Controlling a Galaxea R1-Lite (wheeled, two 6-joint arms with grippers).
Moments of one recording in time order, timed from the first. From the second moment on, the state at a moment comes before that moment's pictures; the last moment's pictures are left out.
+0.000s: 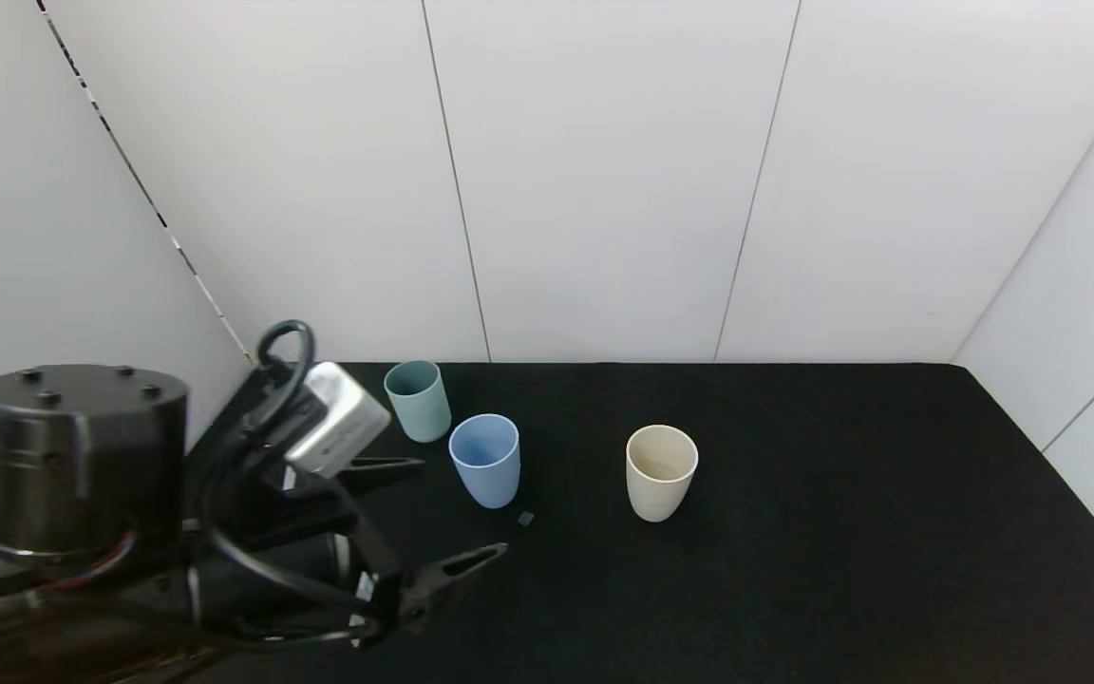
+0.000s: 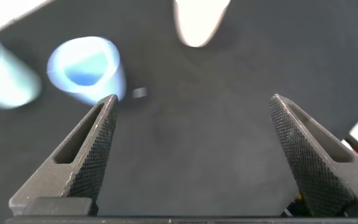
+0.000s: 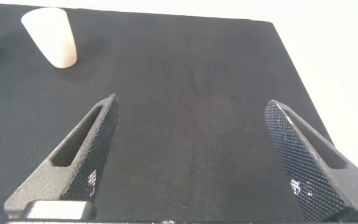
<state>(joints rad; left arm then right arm) -0.58 1.43 -0.63 -0.37 -0.14 0.14 0.00 0.00 0.00 0.00 0.01 -0.01</state>
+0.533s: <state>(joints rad) -0.64 1.81 -0.80 -0.53 -0.16 0.14 0.00 0.00 0.00 0.00 0.01 -0.01</state>
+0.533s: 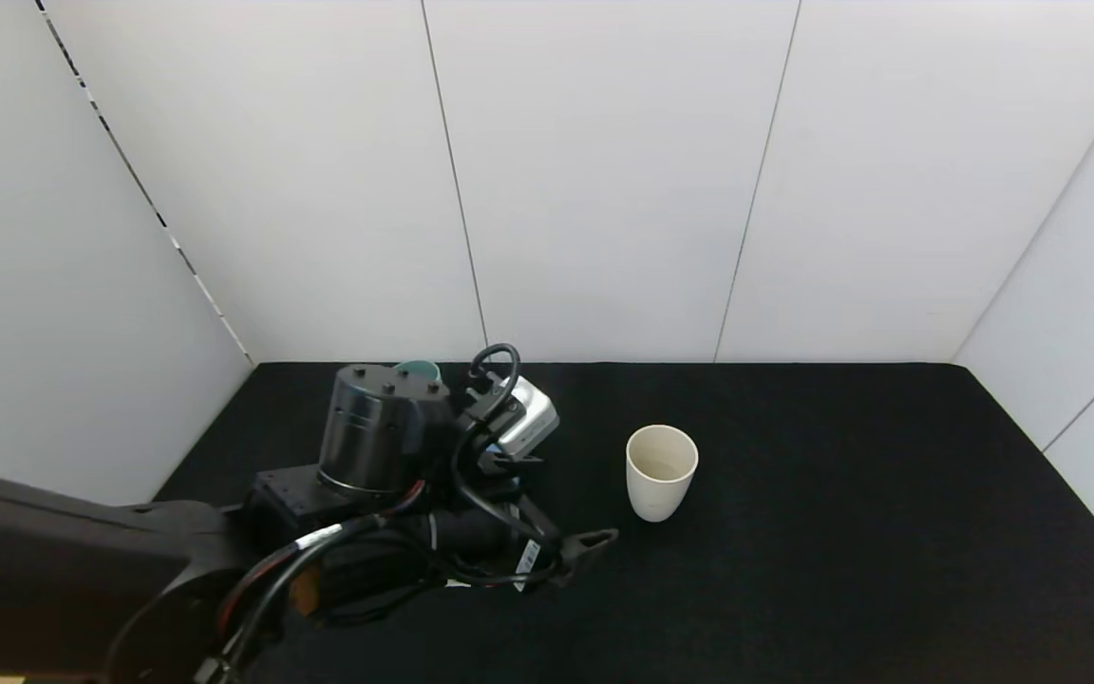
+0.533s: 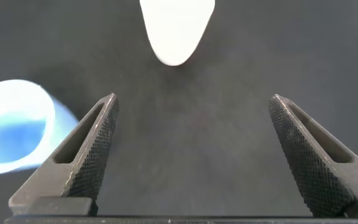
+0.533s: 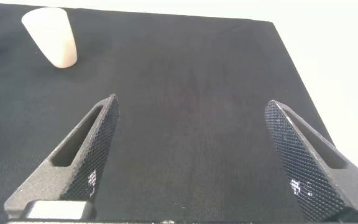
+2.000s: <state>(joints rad) -0.65 2.25 -1.22 -0.59 -0.19 0.13 0.00 0.00 0.00 0.00 0.02 -0.01</state>
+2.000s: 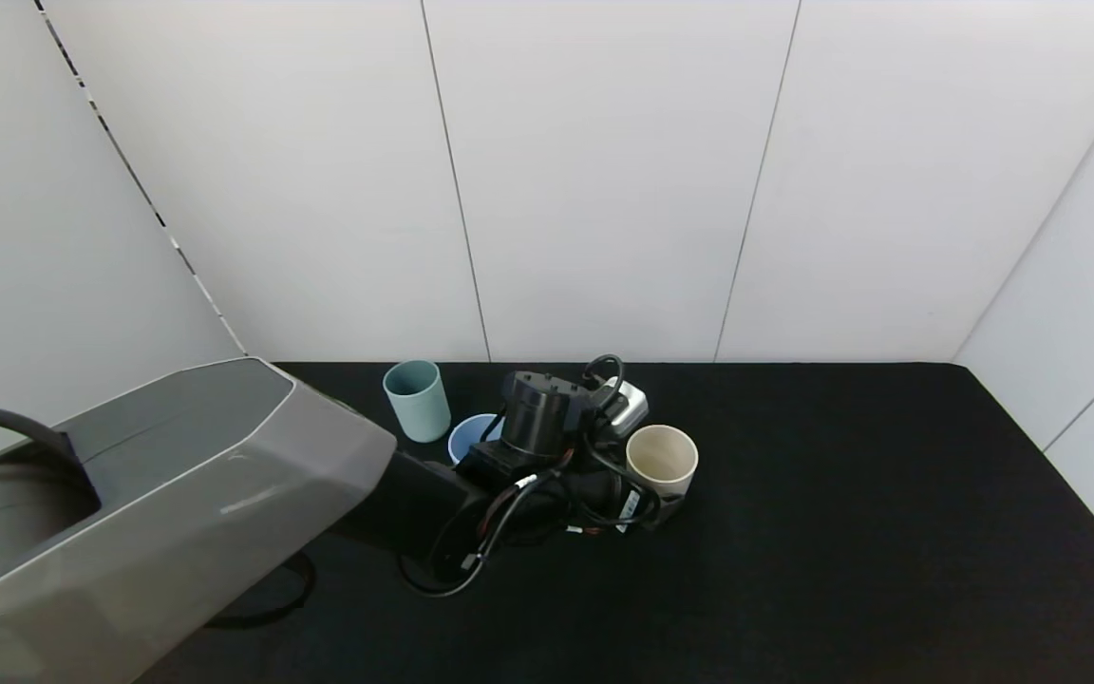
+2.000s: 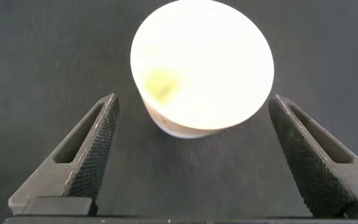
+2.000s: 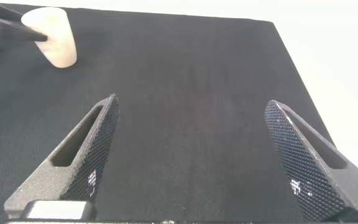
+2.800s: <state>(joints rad) -0.65 2.34 -1.33 -0.59 -0.20 0.12 0.00 0.00 0.00 0.00 0.01 -0.01</state>
